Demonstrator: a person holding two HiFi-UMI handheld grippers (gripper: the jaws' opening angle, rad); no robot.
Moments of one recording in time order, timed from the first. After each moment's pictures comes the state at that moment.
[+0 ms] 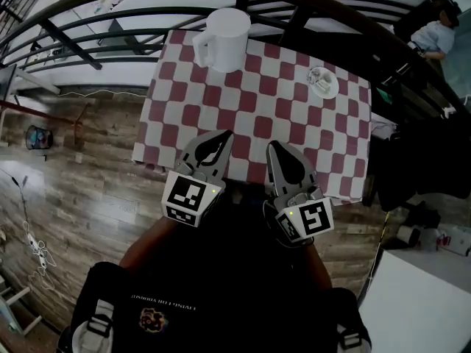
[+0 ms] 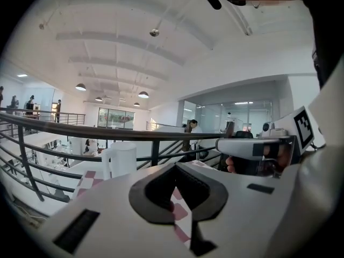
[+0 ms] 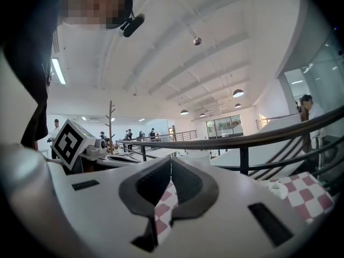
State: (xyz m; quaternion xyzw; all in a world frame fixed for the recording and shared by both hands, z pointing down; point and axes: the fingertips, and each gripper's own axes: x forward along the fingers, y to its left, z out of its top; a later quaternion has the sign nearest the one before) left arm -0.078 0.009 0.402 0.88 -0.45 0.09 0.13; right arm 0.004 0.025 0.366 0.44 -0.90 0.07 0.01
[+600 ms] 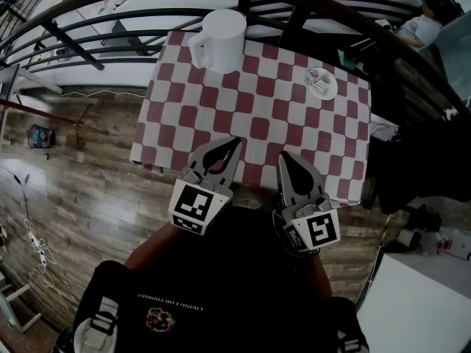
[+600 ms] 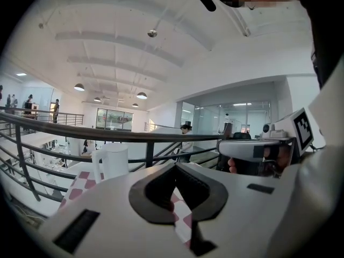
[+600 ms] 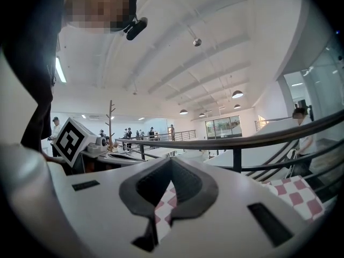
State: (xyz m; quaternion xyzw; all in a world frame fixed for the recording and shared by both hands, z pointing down) left arm -0.041 0.021 0.395 0.88 -0.44 0.09 0.12; right arm 0.044 0.041 0.362 0.44 -0.90 0.06 0.02
